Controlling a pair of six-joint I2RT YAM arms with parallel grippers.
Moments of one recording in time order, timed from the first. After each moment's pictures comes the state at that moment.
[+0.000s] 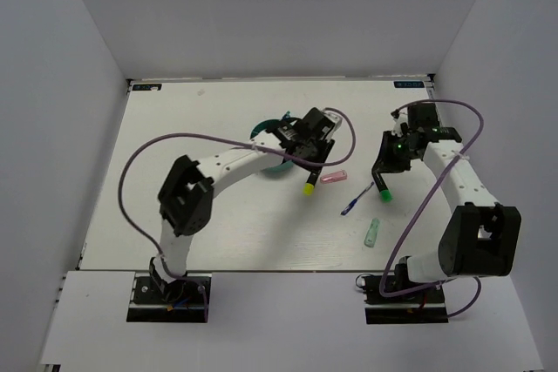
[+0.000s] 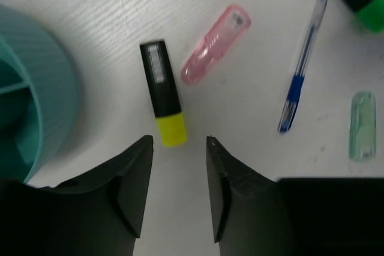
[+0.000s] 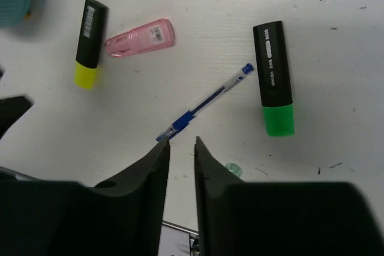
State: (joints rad) left arm -0.89 1.96 1.70 -0.68 -0.06 -0.28; right arm 0.05 1.41 1.11 -0.81 -0.31 0.14
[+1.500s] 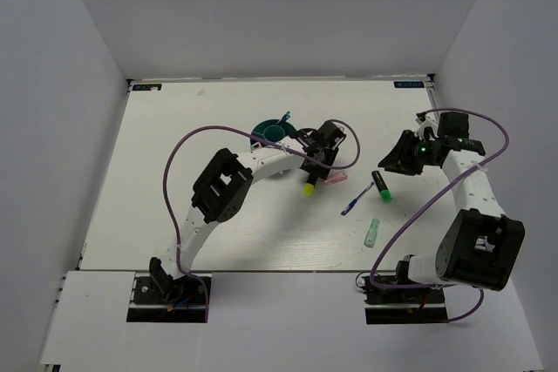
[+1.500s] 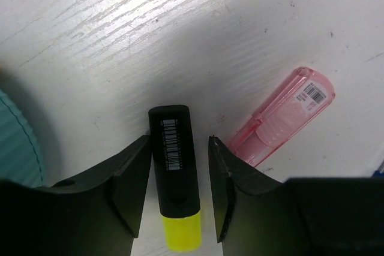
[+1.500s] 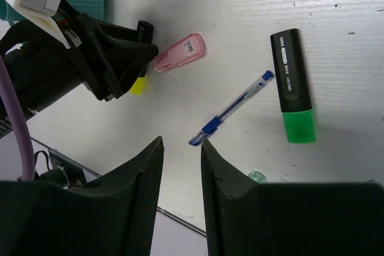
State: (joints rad) left arm -0.89 2.32 1.88 -0.61 -0.16 -0.33; right arm -0.19 1.35 1.02 -0.73 -0.64 0.17
